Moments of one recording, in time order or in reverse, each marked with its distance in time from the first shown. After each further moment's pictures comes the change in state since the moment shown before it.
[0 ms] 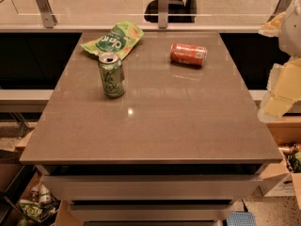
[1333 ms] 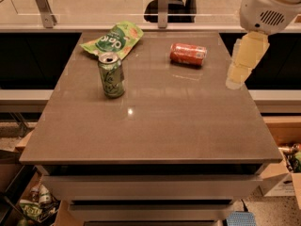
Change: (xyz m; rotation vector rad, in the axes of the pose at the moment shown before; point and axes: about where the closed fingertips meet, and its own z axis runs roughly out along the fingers) arm -0.038 -0.070 0.039 0.003 0.034 0.016
